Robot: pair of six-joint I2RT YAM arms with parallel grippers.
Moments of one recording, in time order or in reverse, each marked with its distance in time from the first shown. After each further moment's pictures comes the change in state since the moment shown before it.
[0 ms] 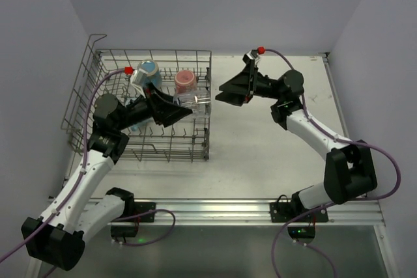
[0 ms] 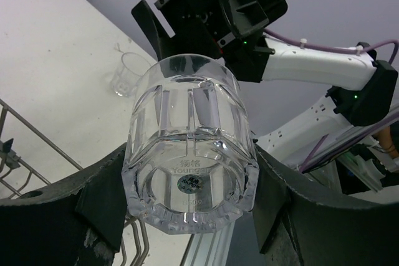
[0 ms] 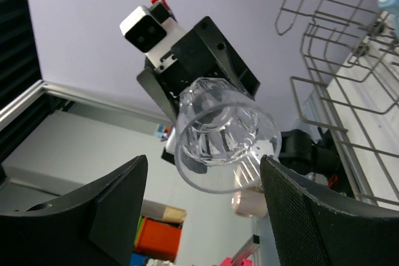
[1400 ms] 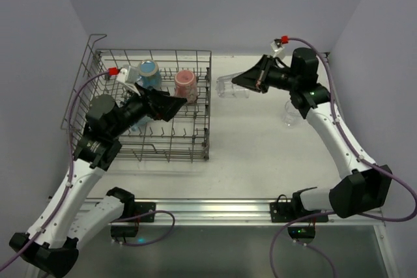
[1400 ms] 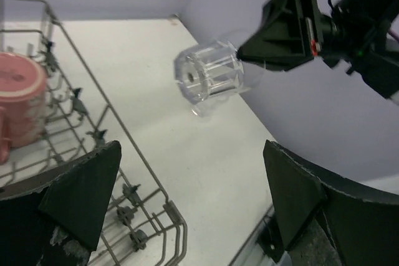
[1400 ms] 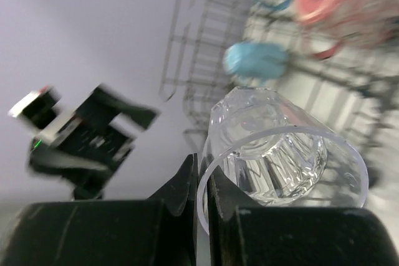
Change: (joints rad) left arm -0.085 -0.063 0.094 -0.291 -0.352 0.159; right arm -0.037 -0.106 0.285 -0.933 0.246 -0.623
